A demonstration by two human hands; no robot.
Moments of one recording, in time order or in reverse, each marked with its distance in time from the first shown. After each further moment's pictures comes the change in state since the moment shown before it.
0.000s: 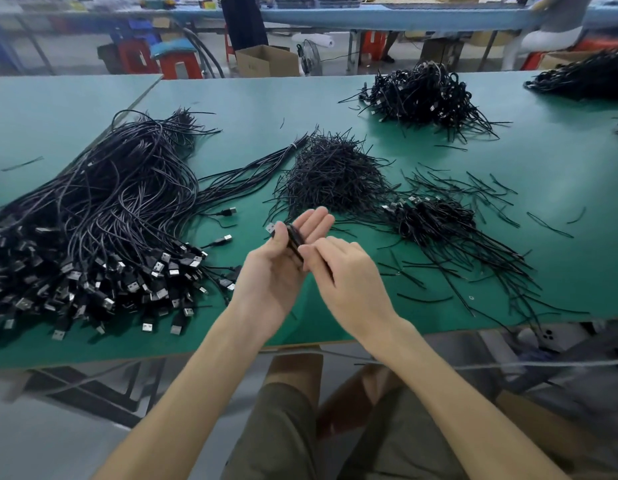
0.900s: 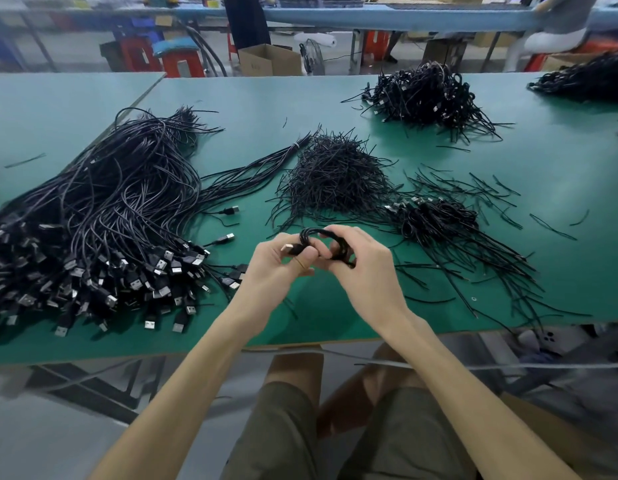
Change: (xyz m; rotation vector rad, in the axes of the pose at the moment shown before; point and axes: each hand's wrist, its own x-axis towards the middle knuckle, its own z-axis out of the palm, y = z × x) left_hand -0.008 0.005 -0.010 0.742 -0.035 0.217; right_hand 0.007 0.018 -0.009 0.163 -0.021 0.216
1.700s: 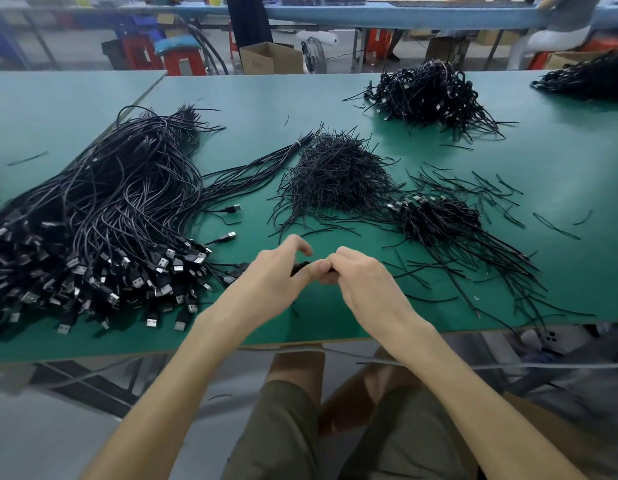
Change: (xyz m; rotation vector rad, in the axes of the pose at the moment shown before) left_hand 0.005 0.007 -0.012 1.001 -0.110 -0.171; right_hand -0.010 0.000 -0.007 -0.354 -0.298 -0.112
